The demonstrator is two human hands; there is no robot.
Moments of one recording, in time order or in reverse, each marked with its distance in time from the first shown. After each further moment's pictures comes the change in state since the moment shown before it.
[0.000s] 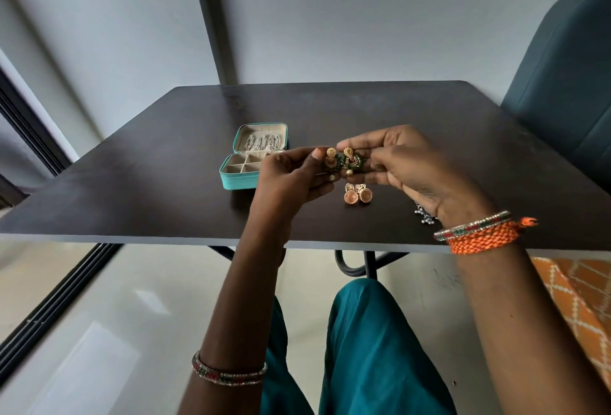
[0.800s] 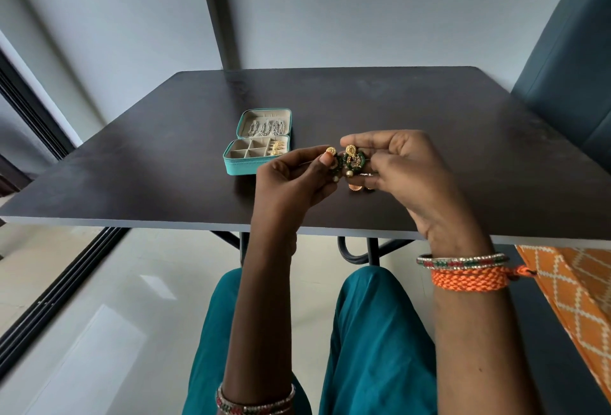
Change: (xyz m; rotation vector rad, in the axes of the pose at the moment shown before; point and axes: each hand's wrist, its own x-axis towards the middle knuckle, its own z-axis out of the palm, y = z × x) left_hand -0.030 -0.007 -0.001 -0.042 0.098 0.010; right_hand -0.031 0.010 0.025 -0.014 0.157 -0.068
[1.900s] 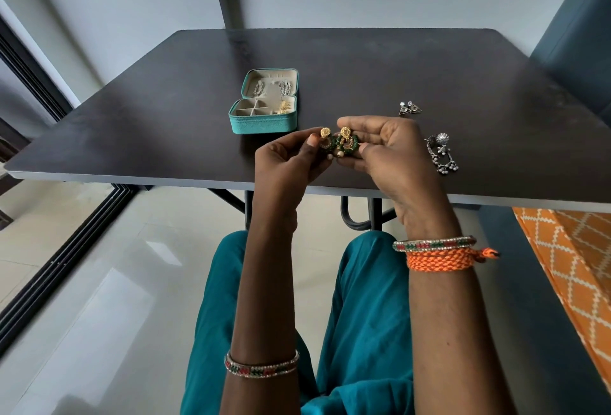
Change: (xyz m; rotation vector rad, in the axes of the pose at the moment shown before) left_hand -0.008 -0.025 -0.013 -0.065 0.085 -0.030; right_hand -0.015 0.025 0.025 0.010 0.066 0.023
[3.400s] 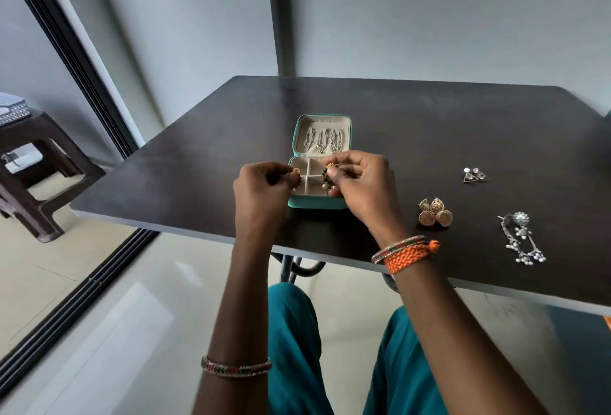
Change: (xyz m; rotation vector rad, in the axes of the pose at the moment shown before) left_hand 0.087 0.022 -0.084 0.634 0.347 0.209; right_hand 0.089 0.014 0.090 -0.085 -0.045 -0.168
